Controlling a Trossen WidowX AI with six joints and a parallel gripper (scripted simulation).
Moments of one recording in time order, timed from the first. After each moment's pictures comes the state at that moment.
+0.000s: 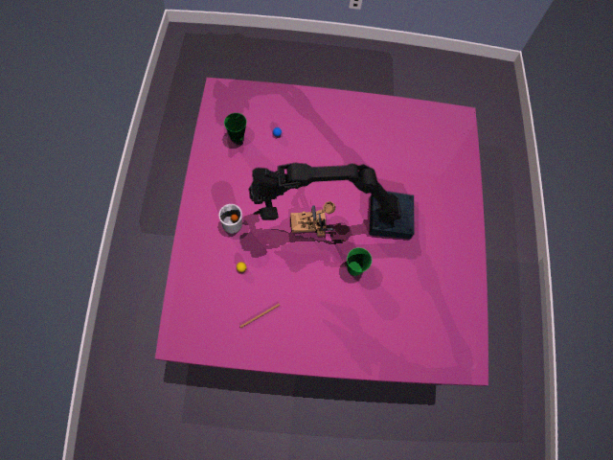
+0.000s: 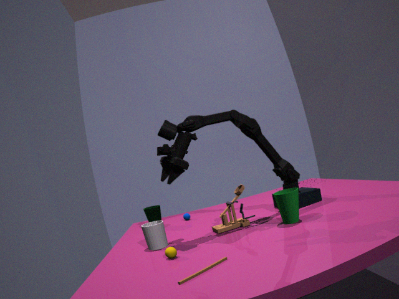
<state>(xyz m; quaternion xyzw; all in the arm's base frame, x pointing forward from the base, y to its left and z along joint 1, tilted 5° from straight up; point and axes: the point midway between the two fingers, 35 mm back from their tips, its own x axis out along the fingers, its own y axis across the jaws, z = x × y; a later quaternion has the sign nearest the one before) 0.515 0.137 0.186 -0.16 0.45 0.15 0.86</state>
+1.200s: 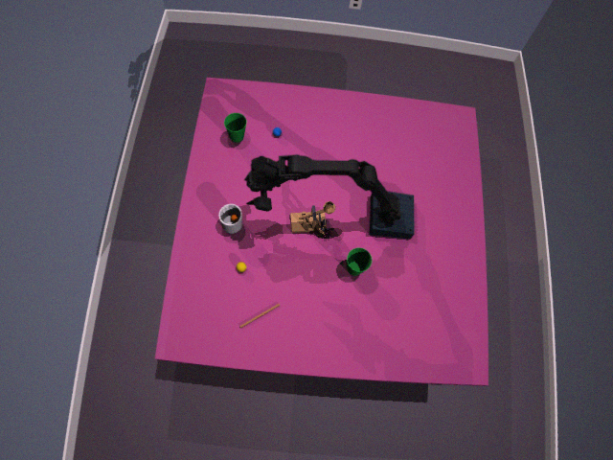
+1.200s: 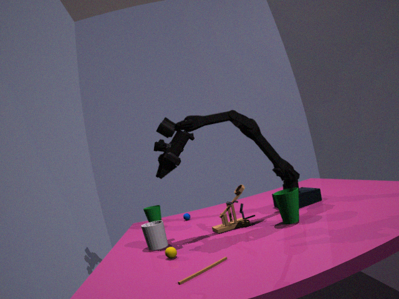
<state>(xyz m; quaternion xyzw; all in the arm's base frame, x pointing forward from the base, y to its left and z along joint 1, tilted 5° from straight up) 0.538 0.114 0.207 -0.10 0.41 0.13 0.90</state>
